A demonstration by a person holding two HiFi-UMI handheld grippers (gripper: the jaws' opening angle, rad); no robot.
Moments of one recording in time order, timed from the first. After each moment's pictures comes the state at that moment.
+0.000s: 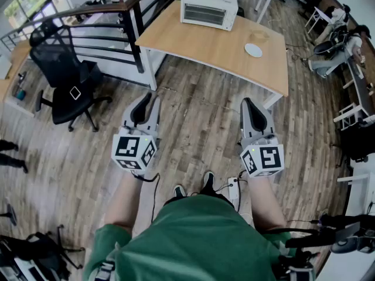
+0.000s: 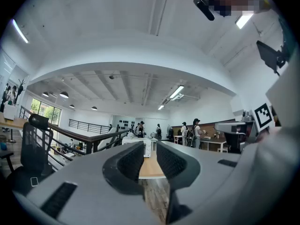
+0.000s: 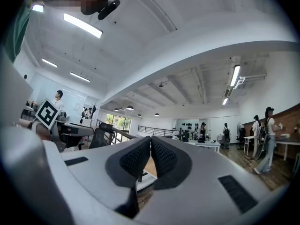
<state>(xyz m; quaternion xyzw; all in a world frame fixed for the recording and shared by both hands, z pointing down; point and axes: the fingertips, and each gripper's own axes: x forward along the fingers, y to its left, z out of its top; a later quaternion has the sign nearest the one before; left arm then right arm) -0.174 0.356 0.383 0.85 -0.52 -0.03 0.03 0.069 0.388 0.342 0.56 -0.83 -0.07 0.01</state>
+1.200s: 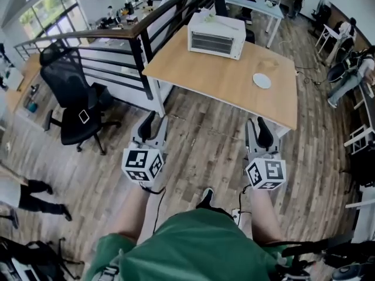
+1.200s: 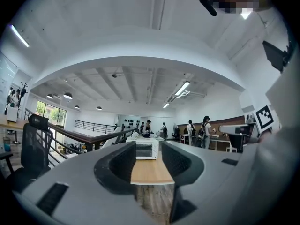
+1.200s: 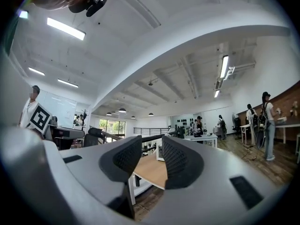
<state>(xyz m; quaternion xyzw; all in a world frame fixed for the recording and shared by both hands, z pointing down) -0.144 0.235 0.387 0.83 -0.55 -0.02 0.03 0.137 0.257 0.358 0.59 -0.81 -0.02 -0.03</state>
